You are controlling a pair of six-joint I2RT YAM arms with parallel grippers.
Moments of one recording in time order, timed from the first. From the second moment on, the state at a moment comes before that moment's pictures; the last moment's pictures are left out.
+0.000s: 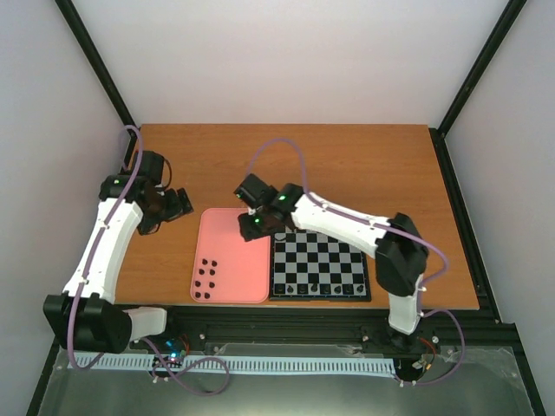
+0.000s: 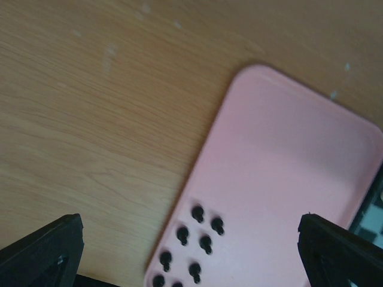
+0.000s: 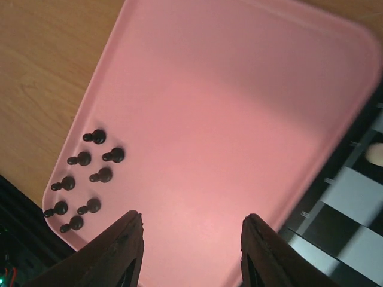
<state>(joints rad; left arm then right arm) -0.05 1.26 1.22 -1.21 0.02 -0.51 0.97 1.85 1.60 -0.82 -0.06 0.57</state>
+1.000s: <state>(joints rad) -0.05 1.14 1.37 -1.29 -0.29 -0.66 1.12 2.38 2.07 -0.94 -0.22 0.52</state>
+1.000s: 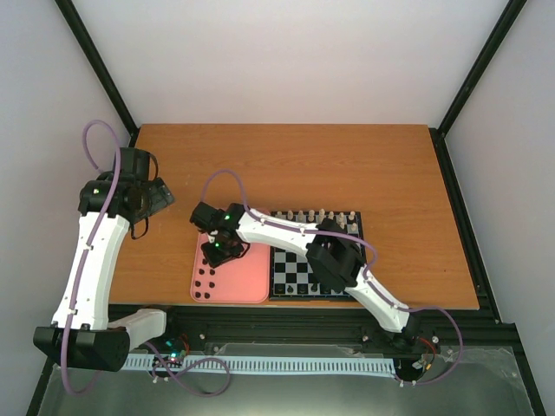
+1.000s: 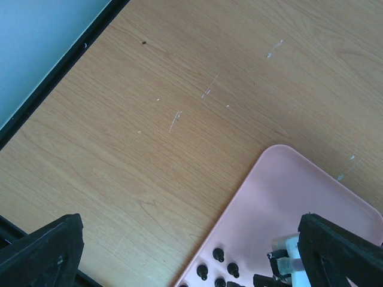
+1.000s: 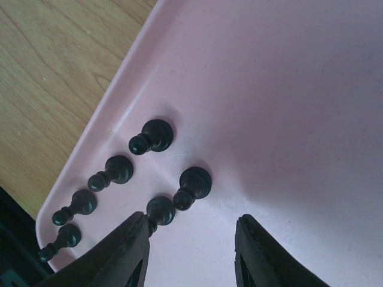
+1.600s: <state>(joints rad) -0.05 1.14 1.36 -1.29 -0.27 -0.66 1.12 2.46 2.16 -0.97 -0.22 0.51</state>
